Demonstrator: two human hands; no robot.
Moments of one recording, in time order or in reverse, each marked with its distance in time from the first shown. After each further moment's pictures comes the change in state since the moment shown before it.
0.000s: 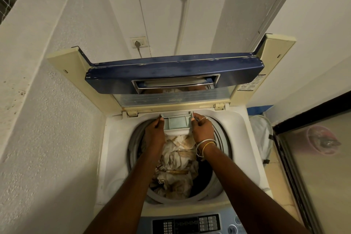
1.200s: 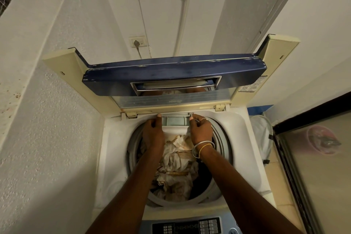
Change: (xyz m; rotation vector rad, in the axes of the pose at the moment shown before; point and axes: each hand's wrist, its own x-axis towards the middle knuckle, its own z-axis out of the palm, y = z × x) left_hand 0.005 0.005 0.002 -0.013 0.132 -0.009; right_hand -0.005 -0.010 0.007 0.001 0.077 -0.047
